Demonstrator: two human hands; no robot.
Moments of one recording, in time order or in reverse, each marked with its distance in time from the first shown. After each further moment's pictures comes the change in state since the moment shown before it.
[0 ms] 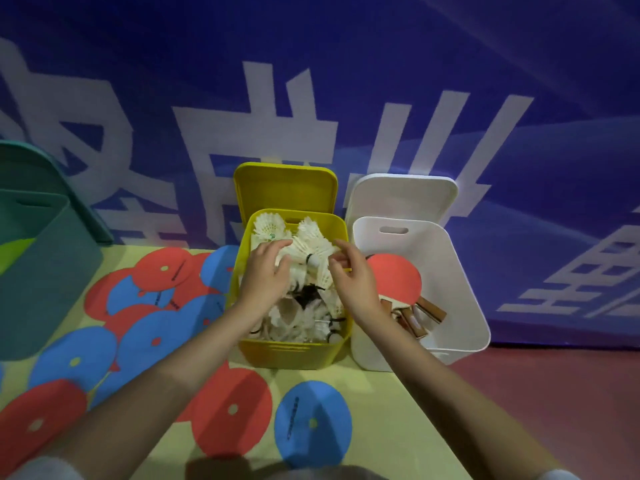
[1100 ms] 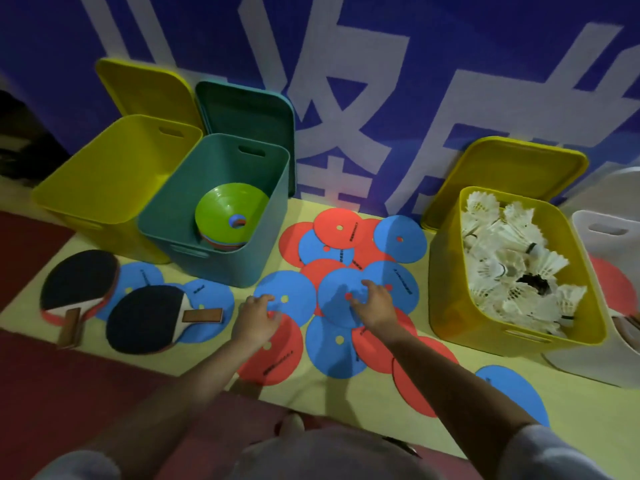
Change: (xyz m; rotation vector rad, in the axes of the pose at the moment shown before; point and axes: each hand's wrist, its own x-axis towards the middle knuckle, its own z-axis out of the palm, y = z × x) left_hand -0.168 -0.340 -0.271 0.281 -0.218 -0.615; right_hand -0.101 0.012 0.371 -0.561 -0.390 0.305
